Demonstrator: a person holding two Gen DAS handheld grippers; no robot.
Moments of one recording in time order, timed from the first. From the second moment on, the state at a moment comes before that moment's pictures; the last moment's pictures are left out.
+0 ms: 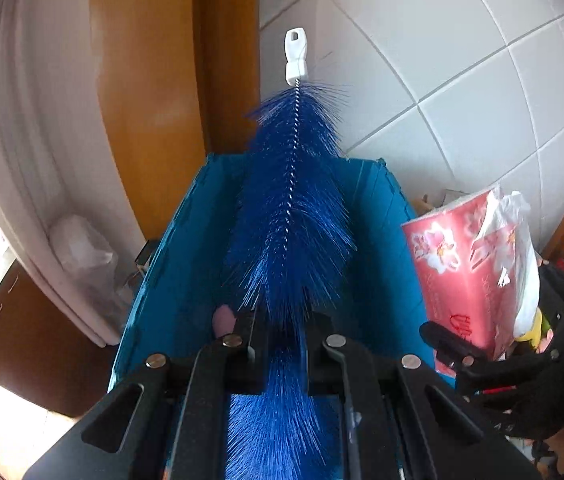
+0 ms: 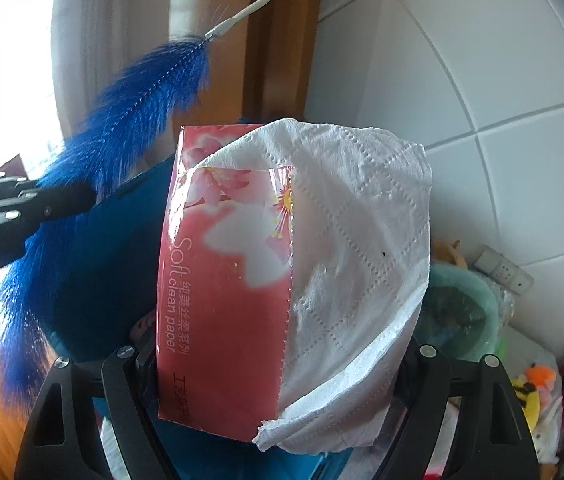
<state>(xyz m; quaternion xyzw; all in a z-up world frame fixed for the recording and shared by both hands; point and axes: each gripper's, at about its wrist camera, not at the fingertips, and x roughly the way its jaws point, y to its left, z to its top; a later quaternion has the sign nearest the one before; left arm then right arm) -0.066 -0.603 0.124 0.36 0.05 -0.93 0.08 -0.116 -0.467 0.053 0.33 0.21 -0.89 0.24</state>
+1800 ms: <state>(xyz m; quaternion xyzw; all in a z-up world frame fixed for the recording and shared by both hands) -0.086 -0.578 0.099 0.39 0.04 -0.92 0.09 -0.131 -0.436 0.047 0.34 0.20 -0.89 0.22</state>
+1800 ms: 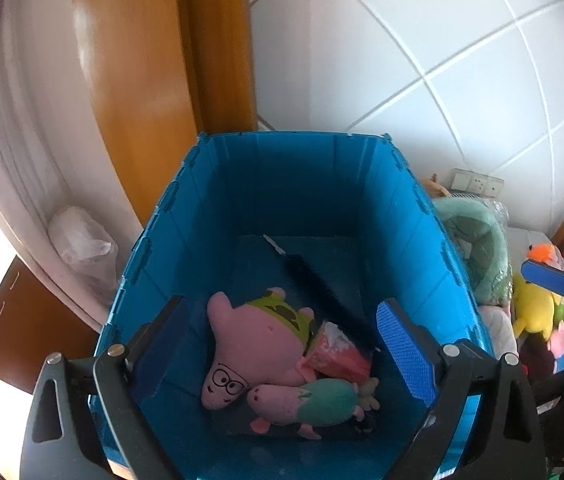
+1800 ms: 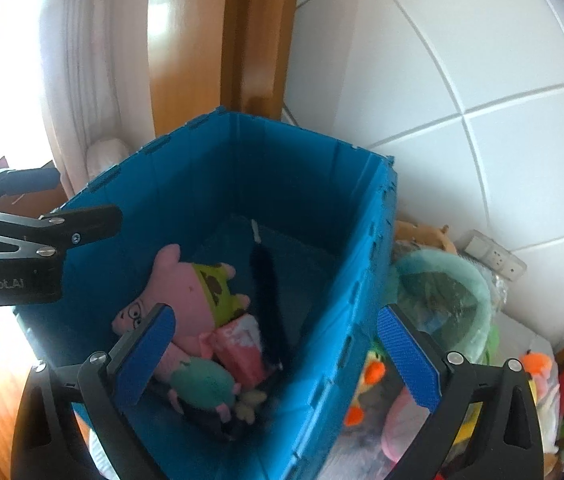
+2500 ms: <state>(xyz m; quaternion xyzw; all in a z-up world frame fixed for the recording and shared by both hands) -0.078 -0.346 0.085 0.39 -0.03 -0.92 -0.01 -0.077 -0.191 0.015 0.38 0.13 -0.90 0.16</state>
